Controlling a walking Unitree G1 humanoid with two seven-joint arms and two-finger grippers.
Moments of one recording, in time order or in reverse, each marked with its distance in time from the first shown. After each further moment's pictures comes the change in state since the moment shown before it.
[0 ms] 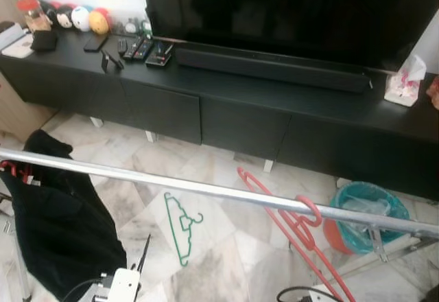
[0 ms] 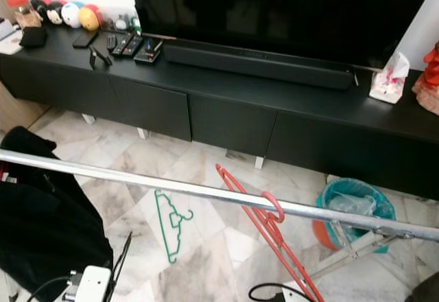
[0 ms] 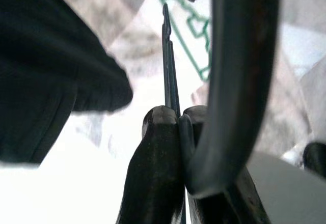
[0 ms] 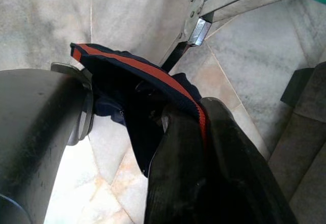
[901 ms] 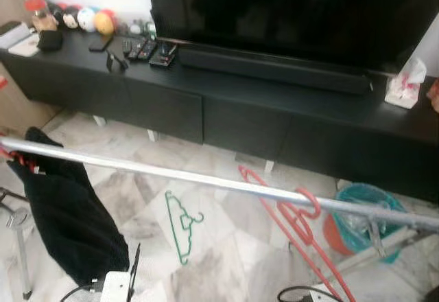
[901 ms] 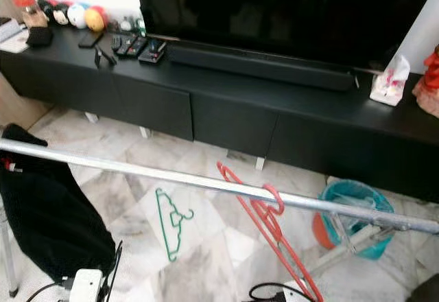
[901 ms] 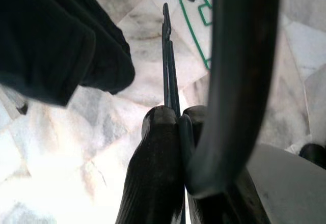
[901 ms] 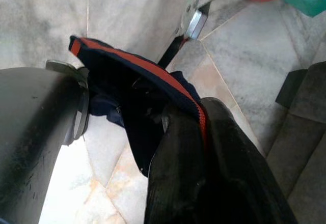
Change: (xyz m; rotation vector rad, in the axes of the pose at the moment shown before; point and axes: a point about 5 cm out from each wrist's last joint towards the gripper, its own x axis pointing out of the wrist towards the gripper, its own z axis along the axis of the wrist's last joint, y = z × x) left arm 0.009 0.007 -0.006 -0.076 0.013 0.033; right arm 0.000 -0.001 0.002 0.009 -0.014 -0.013
